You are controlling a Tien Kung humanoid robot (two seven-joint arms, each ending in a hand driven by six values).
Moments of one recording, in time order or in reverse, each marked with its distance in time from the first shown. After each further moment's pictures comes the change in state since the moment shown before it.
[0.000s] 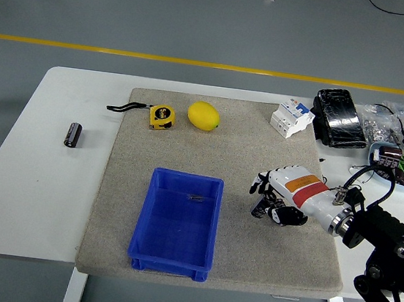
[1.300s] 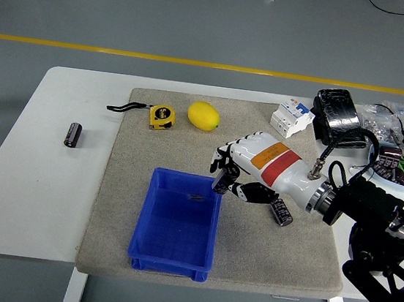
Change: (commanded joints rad) left arm -0.009 0.005 0.012 0.001 -0.020 0.015 -0.008; right arm 0.144 -0.003 -0.091 0.236 0.047 0.056 -0.042
